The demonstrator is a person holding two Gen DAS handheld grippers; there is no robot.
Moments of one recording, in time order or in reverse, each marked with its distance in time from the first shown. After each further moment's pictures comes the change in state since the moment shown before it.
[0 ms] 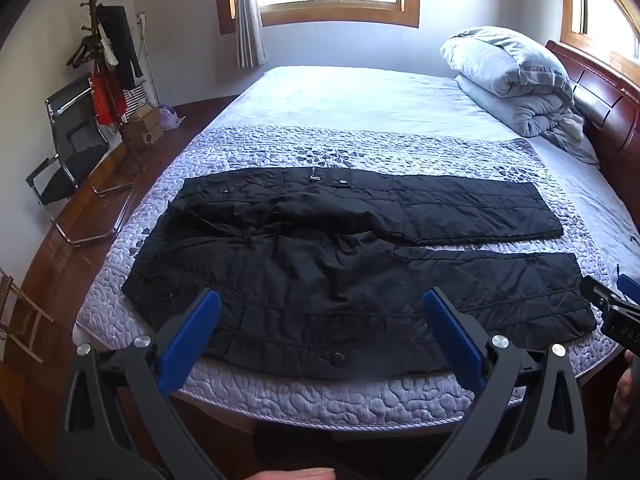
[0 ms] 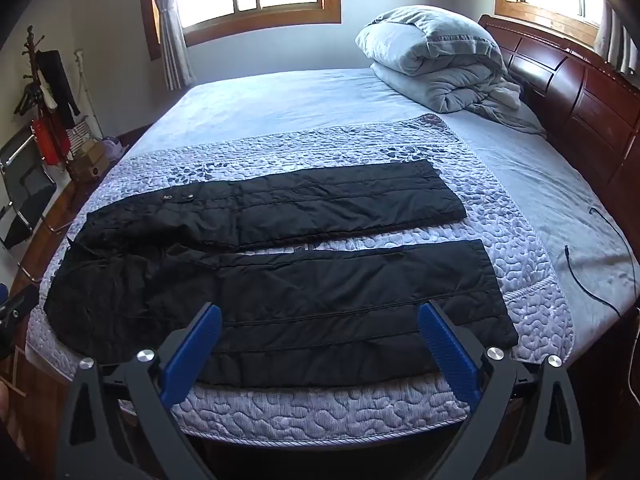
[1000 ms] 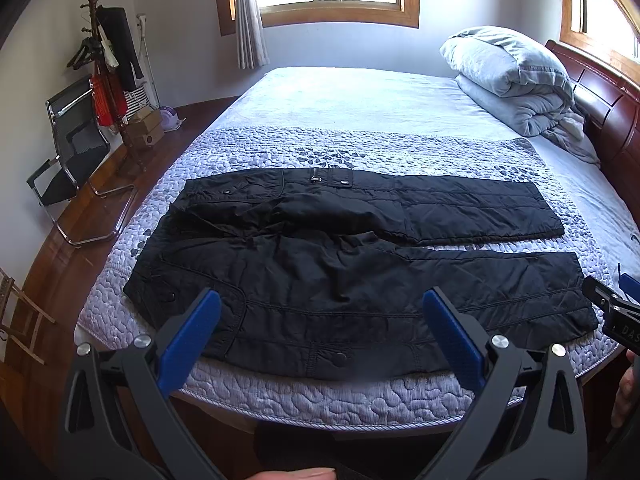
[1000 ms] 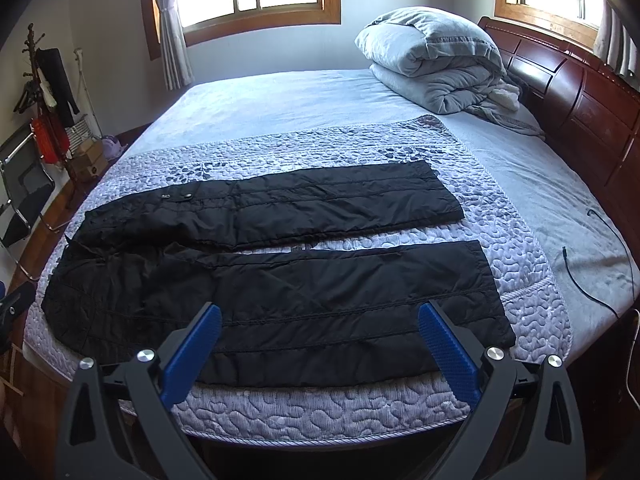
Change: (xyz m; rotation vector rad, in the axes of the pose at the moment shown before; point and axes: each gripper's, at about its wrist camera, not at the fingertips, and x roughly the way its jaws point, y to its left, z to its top) left arm 0.001 0.000 -0.004 -0.002 -0.004 0.003; right arm -0.001 -0.002 -0.001 -0.007 -0.007 -0.012
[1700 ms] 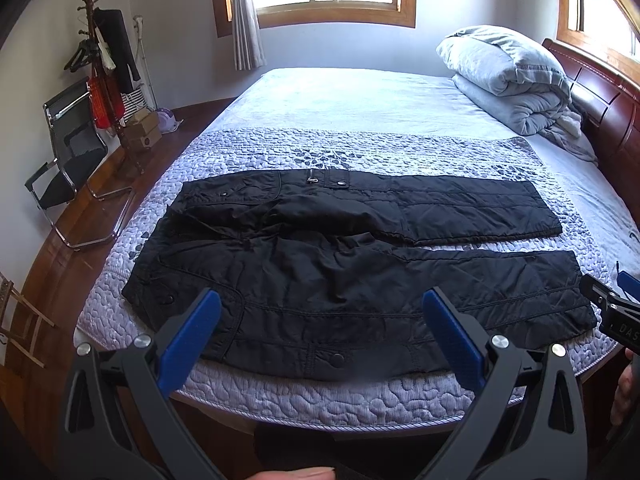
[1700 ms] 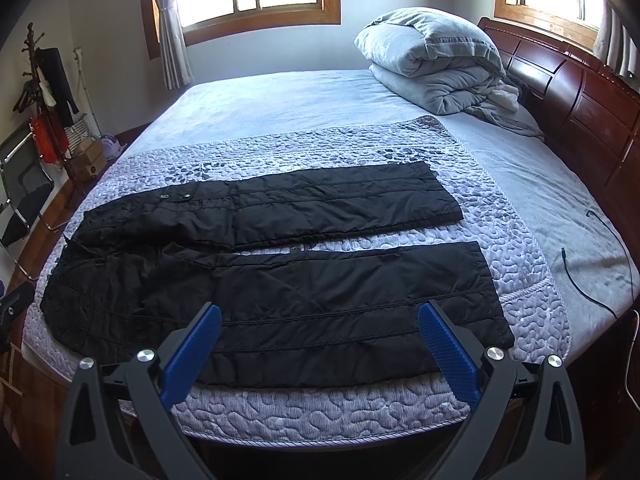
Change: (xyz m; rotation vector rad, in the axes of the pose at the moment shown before) left arm -0.003 -0.003 0.003 0.009 -0.002 -0.007; right arm 0.000 0.001 0.000 0.000 -0.002 -0.004
